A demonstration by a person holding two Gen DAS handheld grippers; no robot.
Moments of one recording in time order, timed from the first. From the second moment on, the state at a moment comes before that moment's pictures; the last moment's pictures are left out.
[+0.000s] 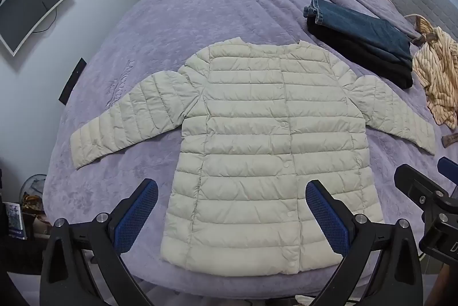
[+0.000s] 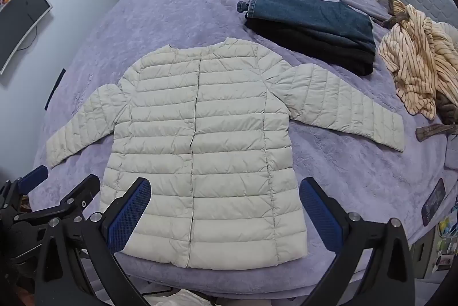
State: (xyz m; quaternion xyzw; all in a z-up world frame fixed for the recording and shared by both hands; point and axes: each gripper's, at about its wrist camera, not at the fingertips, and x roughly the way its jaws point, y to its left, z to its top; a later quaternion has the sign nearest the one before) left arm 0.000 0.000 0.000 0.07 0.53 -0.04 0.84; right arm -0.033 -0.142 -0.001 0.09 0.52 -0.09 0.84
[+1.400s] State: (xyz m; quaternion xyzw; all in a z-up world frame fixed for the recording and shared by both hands) left arm 0.011 0.029 0.009 0.04 0.53 0.00 0.84; right arm -0.021 -0.140 0.004 0.11 0.53 -0.10 0.83
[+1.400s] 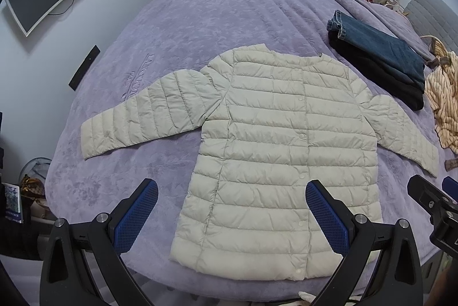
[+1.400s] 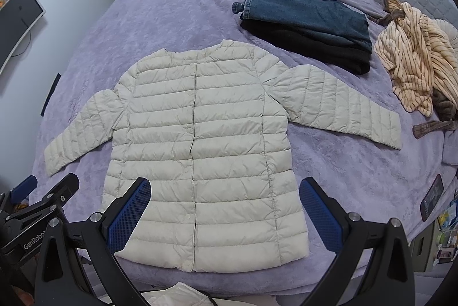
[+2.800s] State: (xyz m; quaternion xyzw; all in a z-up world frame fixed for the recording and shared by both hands) left arm 0.009 0.028 0.011 0.04 0.53 -0.01 0.85; right arm -0.028 -0.140 0.003 0.11 0.53 -0.10 0.83
